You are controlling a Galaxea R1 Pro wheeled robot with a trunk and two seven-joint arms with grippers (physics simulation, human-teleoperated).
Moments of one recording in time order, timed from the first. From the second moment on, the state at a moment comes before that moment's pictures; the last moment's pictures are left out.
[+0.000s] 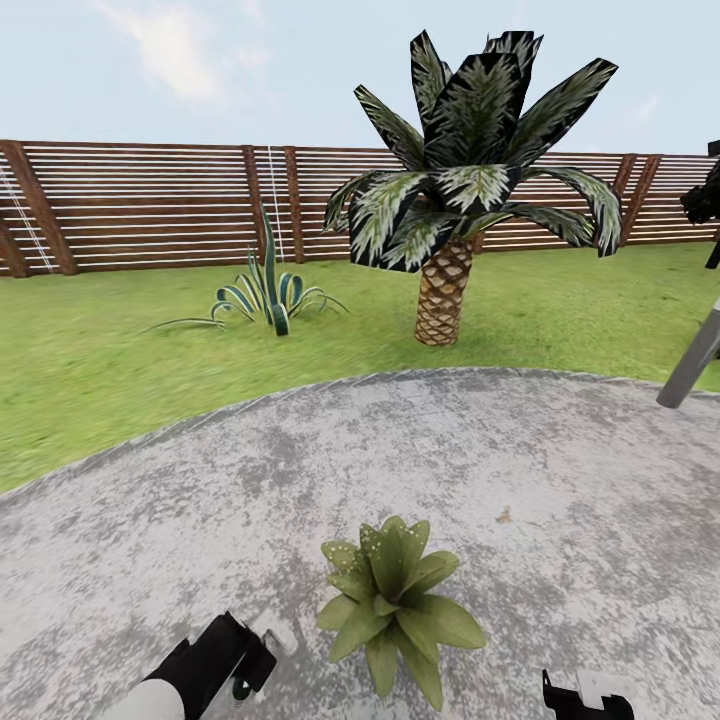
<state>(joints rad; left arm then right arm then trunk) -0.56 -0.03 -0.15 -0.37 -0.51 0.43 -0.31 -0.36 -0.11 -0.56 -0.22 0.47 -0.44 -0.10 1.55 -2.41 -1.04</state>
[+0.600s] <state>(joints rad) -0.63 0.00 -0.20 -0.40 -0.60 0.55 -0.50 -0.36 -0.11 -0.56 -0.22 0.47 -0.44 -0.10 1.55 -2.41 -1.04</state>
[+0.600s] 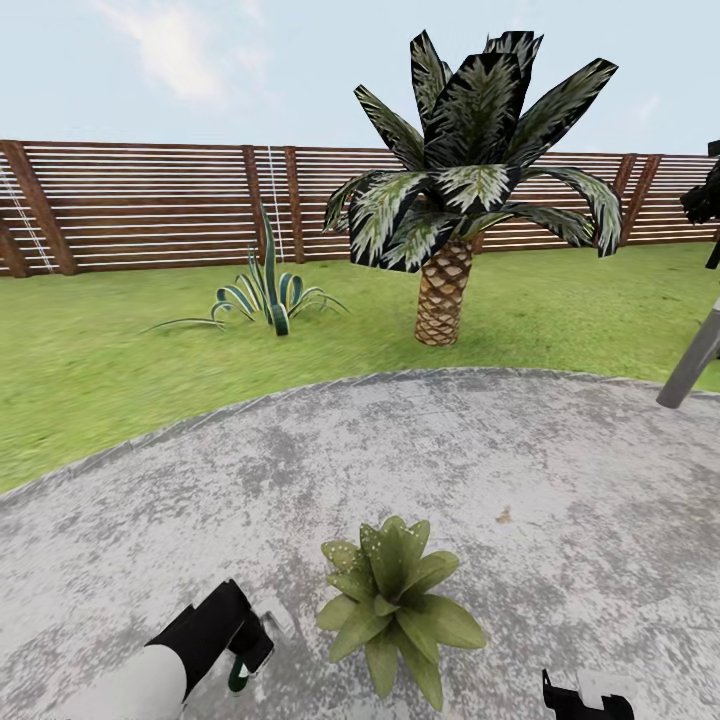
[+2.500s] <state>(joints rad) -0.63 0.05 -0.19 -0.51 -0.75 0.54 -0.70 -0.36 -0.12 -0.57 -0.22 0.47 -0.44 -0.10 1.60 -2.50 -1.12</state>
